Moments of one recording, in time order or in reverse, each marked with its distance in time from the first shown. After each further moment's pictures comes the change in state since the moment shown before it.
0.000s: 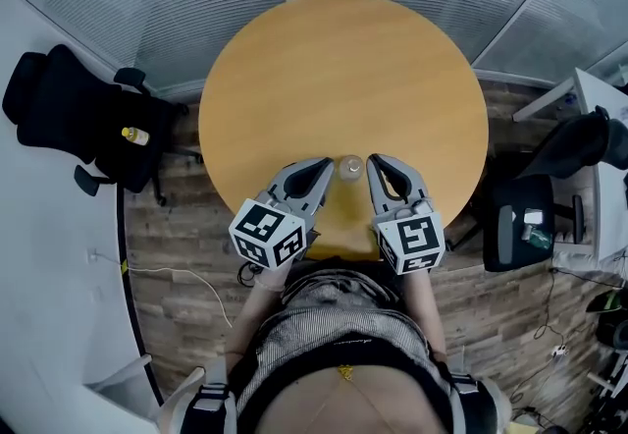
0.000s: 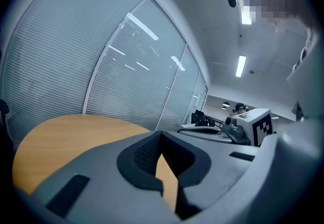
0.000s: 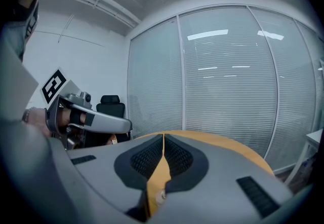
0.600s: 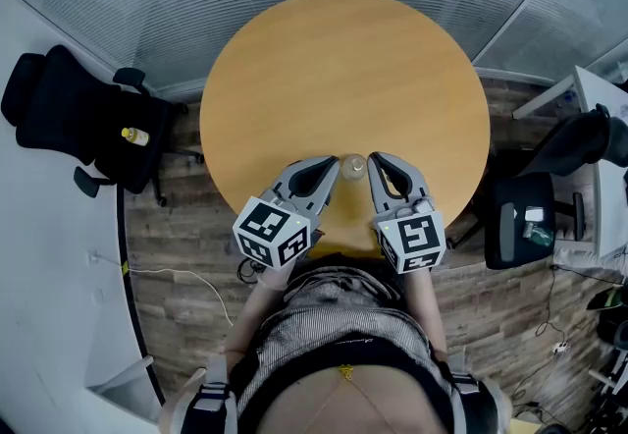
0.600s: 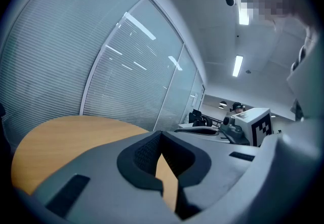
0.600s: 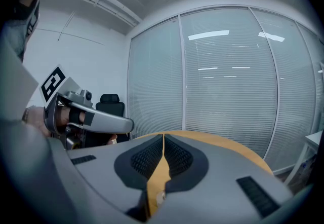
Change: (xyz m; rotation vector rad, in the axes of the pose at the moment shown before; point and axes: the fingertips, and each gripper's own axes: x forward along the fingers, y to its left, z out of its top) left arm 0.000 -0.002 0.003 0.015 0.003 -0.031; right arm 0.005 0.006 0.002 -0.009 0.003 -0.007
